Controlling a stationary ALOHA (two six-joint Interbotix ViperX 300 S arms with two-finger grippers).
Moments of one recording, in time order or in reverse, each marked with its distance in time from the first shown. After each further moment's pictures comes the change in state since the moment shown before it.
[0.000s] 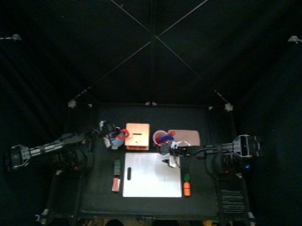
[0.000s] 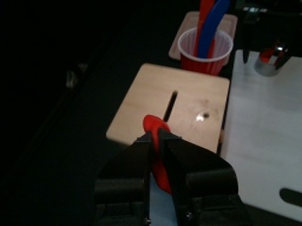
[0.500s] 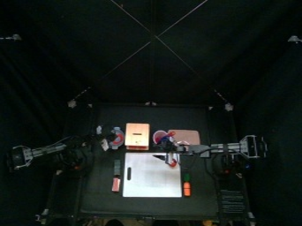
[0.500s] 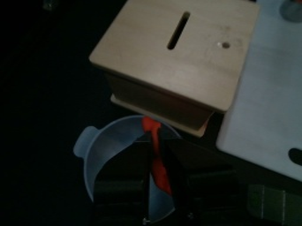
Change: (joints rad) left arm 0.011 0.152 0.097 -0.044 -0.032 0.002; right arm 0.000 -0.121 0.020 -0.089 -0.416 0.000
